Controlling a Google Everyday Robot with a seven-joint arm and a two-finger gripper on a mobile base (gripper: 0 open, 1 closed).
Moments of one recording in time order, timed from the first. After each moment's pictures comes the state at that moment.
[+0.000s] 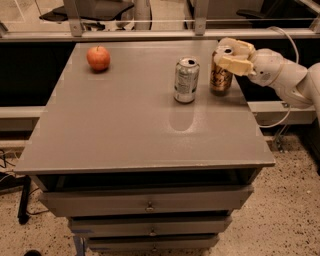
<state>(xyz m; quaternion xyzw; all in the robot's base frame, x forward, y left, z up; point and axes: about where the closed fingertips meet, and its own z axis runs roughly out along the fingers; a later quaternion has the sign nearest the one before) 0.696 -0.192 0.950 -0.39 0.46 0.41 0.69</state>
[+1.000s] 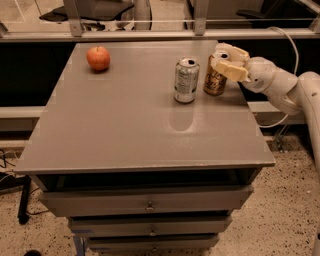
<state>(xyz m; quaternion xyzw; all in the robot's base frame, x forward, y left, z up) 0.696 -0.184 0.926 -0.38 0.45 0.44 0.68</state>
